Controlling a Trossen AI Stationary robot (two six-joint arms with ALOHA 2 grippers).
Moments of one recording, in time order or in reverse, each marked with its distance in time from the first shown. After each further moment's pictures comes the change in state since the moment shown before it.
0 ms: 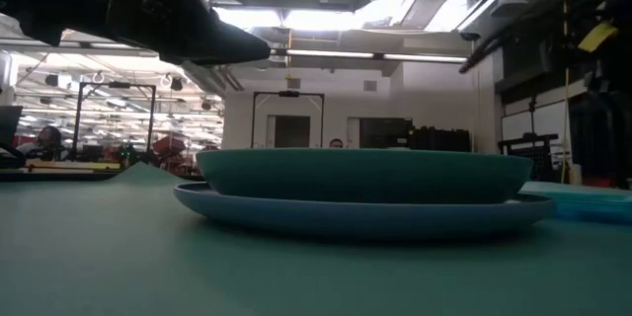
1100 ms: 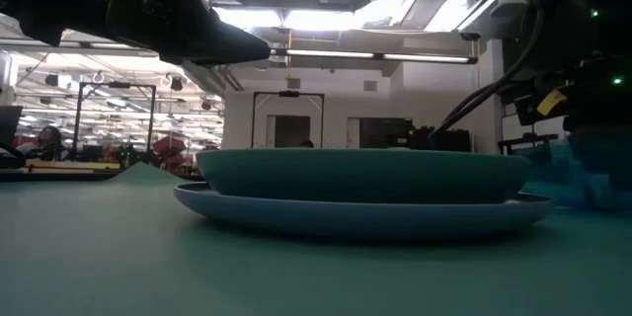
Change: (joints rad) left arm 0.000 0.000 0.000 0.000 0.000 0.001; right arm -0.249 0.000 -0.180 0.165 0.004 -0.121
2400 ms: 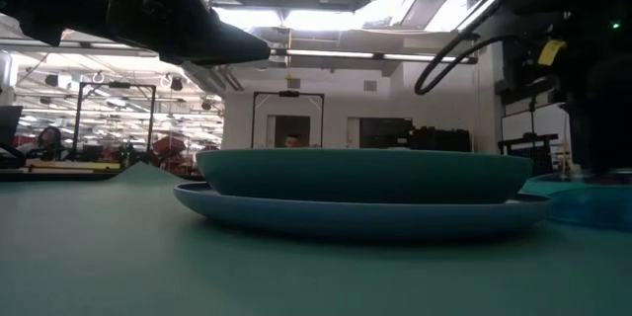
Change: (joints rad) left arm 0.000 0.000 0.000 -0.001 0.000 0.000; right arm 0.001 -0.017 0.179 -0.115 -0.164 -0.188
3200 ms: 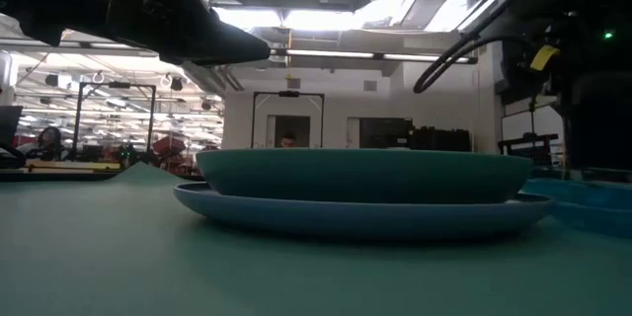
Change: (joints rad) left arm 0.000 0.000 0.000 0.001 0.000 0.000; right arm -0.001 -0.021 -0.026 -0.006 0.157 0.008
